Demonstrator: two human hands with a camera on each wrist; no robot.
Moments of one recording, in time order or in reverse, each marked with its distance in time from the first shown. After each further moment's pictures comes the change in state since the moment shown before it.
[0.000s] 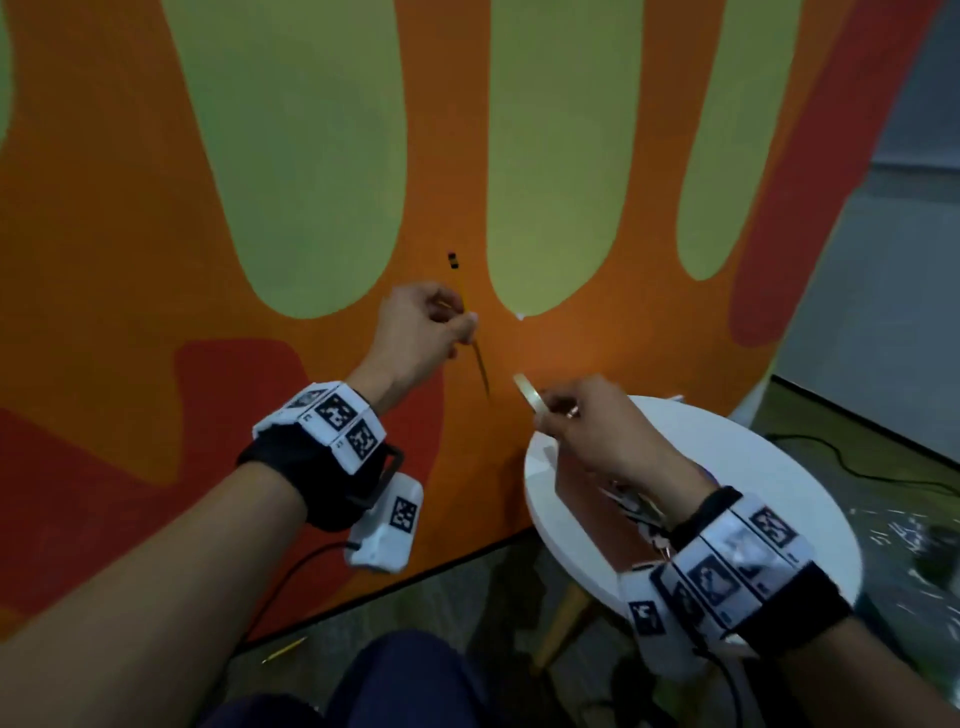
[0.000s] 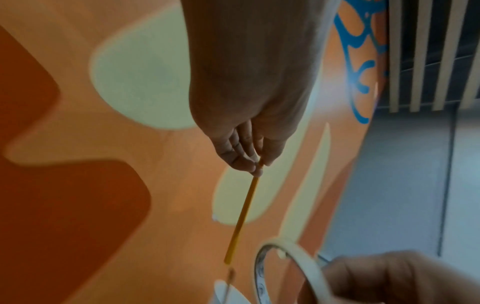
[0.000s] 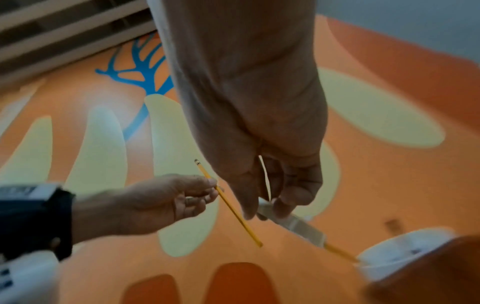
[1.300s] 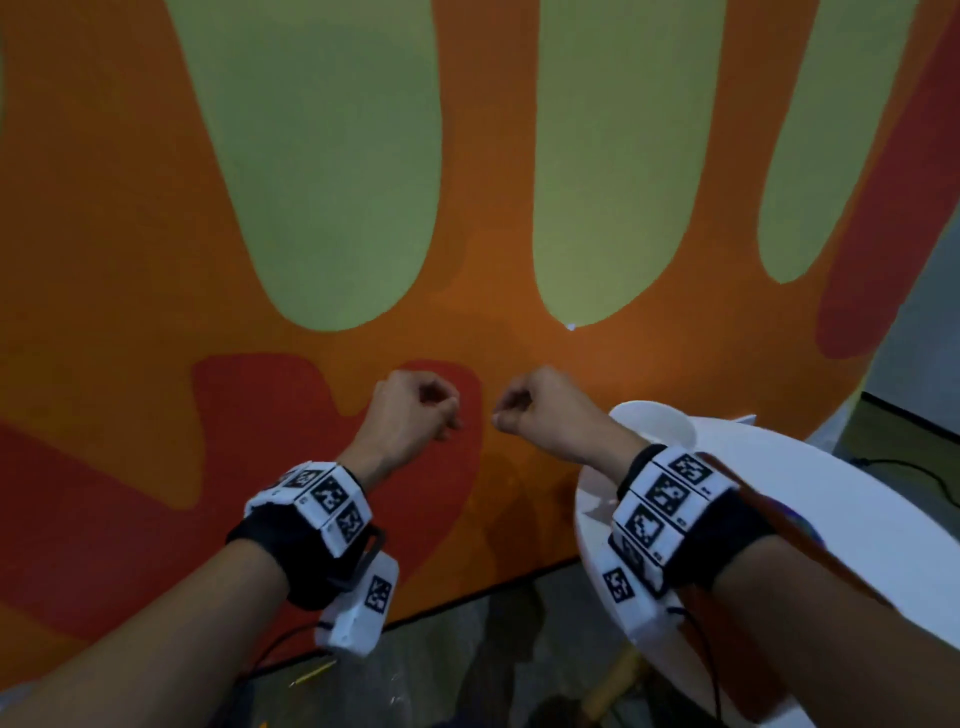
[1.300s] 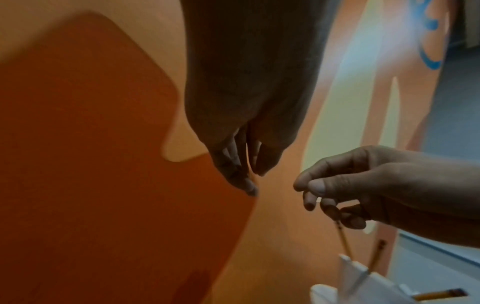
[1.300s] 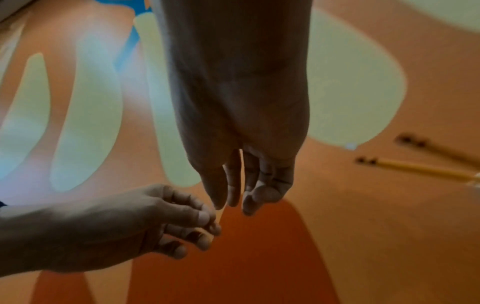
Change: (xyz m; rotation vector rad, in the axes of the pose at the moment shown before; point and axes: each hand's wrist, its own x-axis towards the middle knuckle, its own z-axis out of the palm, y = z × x) left_hand 0.010 -0.105 -0.007 0.191 -0.086 -0.161; right_hand 0.112 -0.016 0.057 -0.006 -0.160 -0.133
